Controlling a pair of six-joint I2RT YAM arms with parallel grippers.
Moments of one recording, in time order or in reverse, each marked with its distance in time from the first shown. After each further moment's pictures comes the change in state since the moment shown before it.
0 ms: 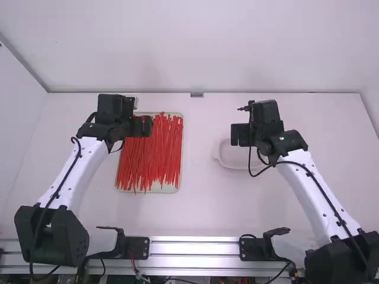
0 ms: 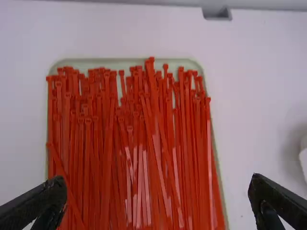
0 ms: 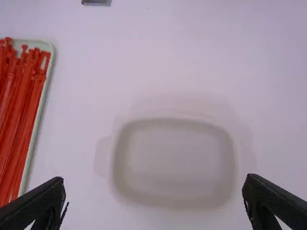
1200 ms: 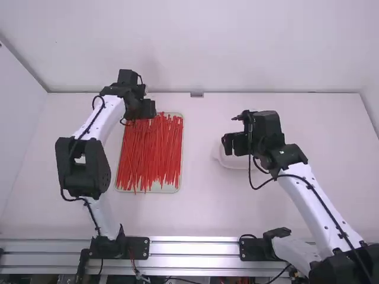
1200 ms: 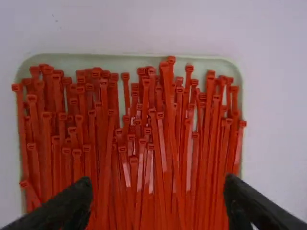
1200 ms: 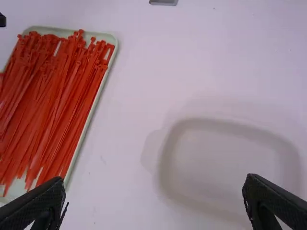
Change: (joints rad) left arm 0.000 0.571 0.506 -0.221 -0.021 -0.034; right arm 0.000 -0.087 -0.148 0.134 -0.235 -0.050
